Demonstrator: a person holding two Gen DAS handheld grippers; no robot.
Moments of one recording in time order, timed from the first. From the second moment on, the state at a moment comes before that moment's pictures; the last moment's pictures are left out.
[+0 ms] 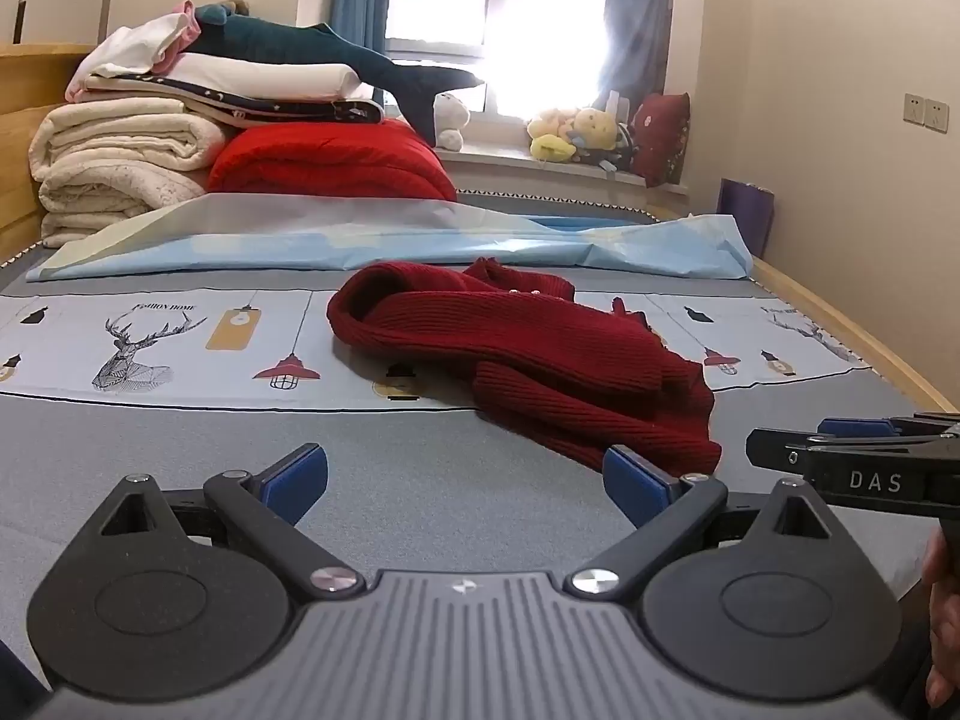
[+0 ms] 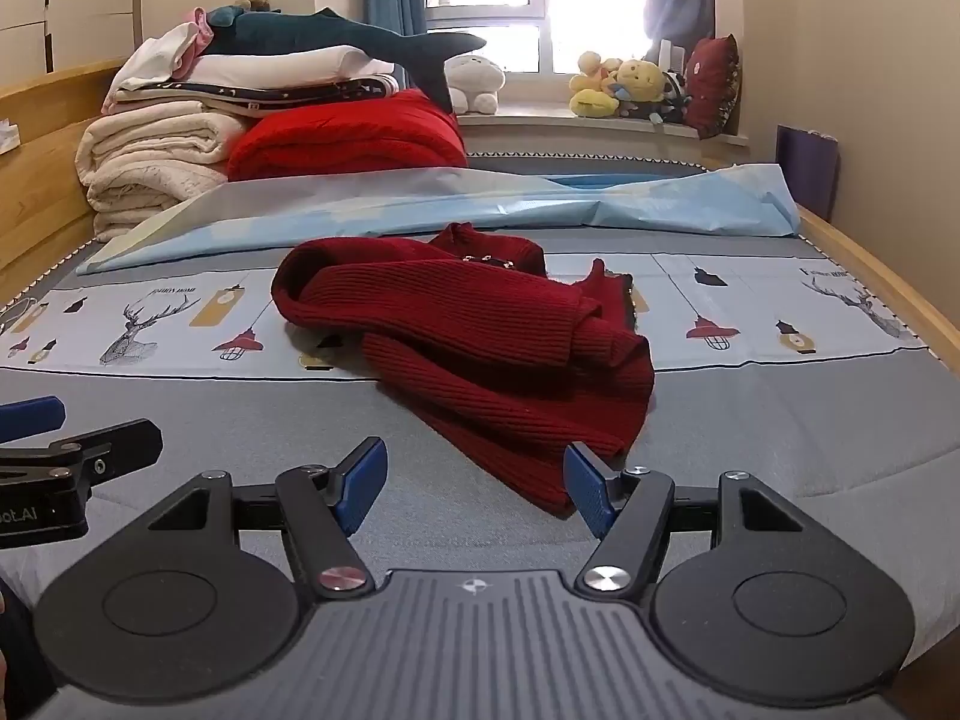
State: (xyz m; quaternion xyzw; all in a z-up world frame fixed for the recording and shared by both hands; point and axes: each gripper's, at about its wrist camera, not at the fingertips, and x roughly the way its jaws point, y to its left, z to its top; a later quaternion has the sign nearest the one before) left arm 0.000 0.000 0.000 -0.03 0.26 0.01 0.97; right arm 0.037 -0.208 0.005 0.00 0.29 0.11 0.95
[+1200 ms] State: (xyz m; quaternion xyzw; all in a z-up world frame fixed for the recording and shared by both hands) left arm 0.001 0.005 -0.008 -0.02 0.27 -0.01 0.96; right arm 0.071 -0.248 0.049 0.02 0.21 0.10 0.97
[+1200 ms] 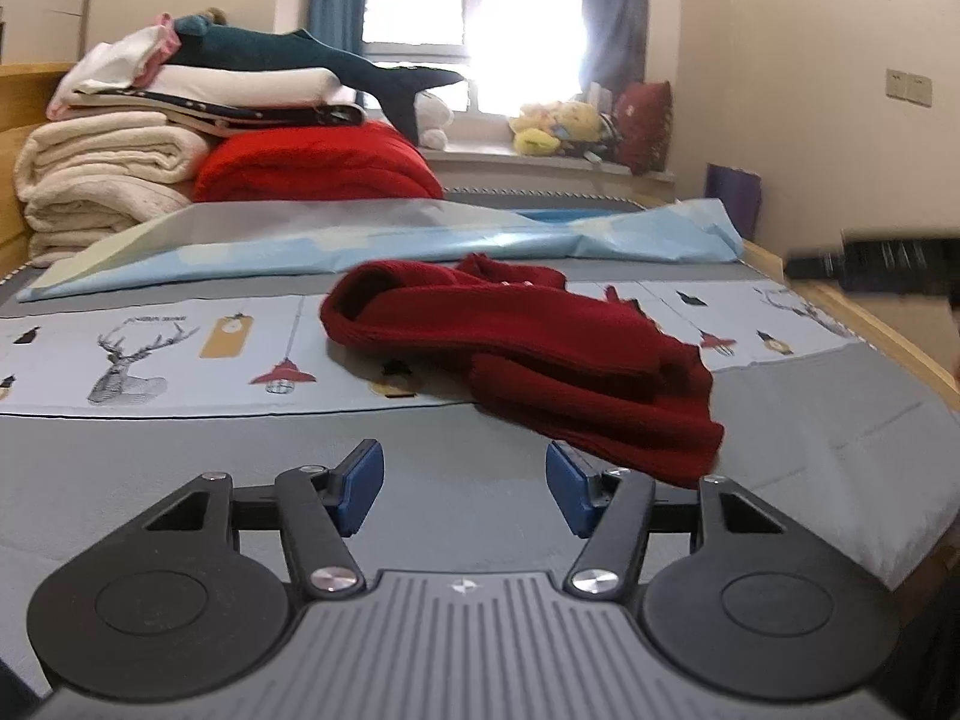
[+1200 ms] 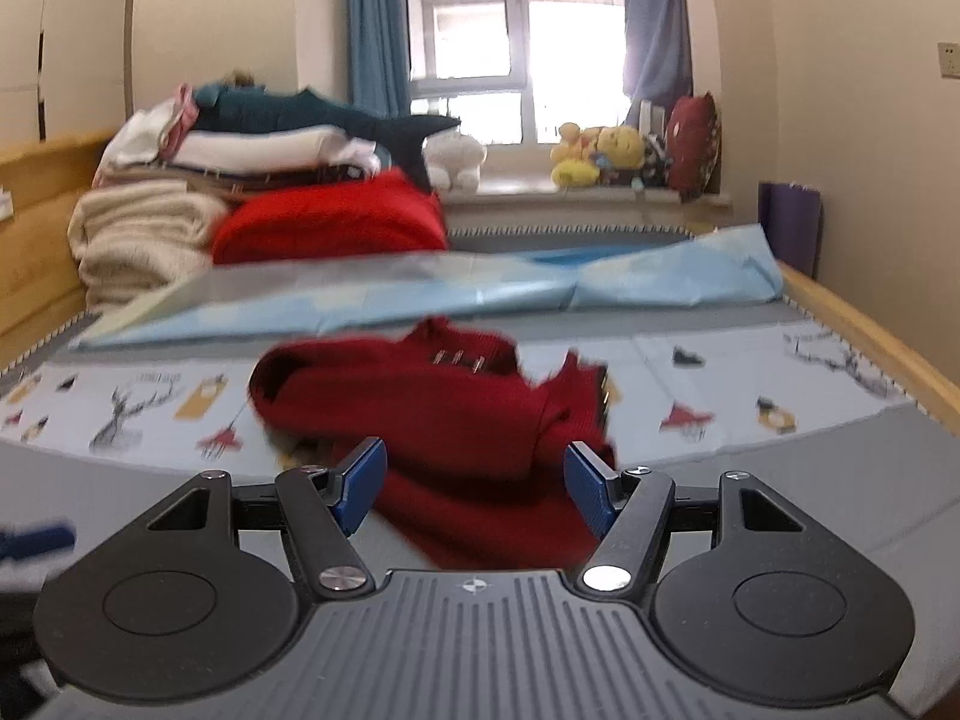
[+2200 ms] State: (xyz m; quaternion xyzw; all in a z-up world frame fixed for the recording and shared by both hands) left arm 0.327 -0.012 -0.137 -0.37 0.44 0.02 0.82; right arm 0.131 -0.315 0.030 0.10 0.20 0.07 0.97
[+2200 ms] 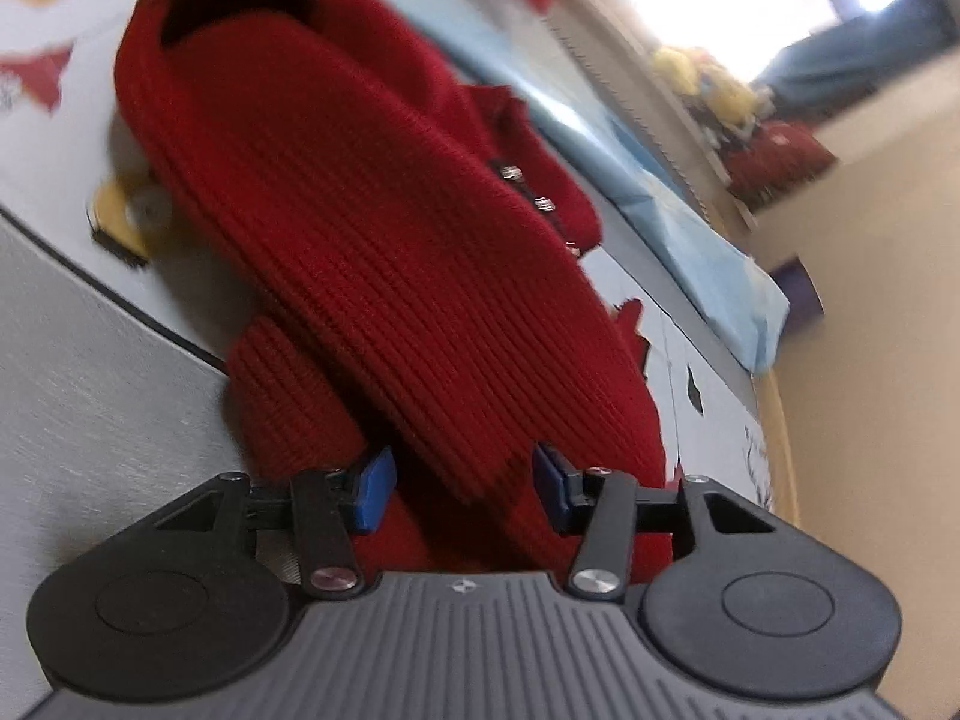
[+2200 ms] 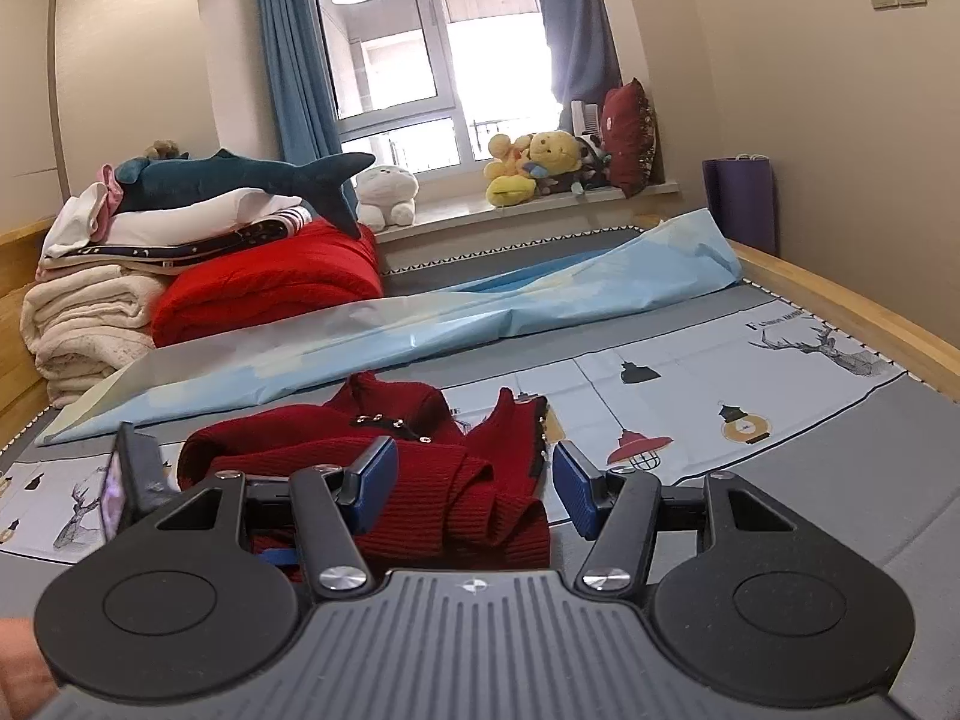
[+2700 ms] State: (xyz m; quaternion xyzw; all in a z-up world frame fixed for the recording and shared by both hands) left arm 0.245 0.150 -0.030 -0.10 0.49 -0.03 0.86; right arm 0.152 -0.312 0.017 0.14 0.25 0.04 0.96
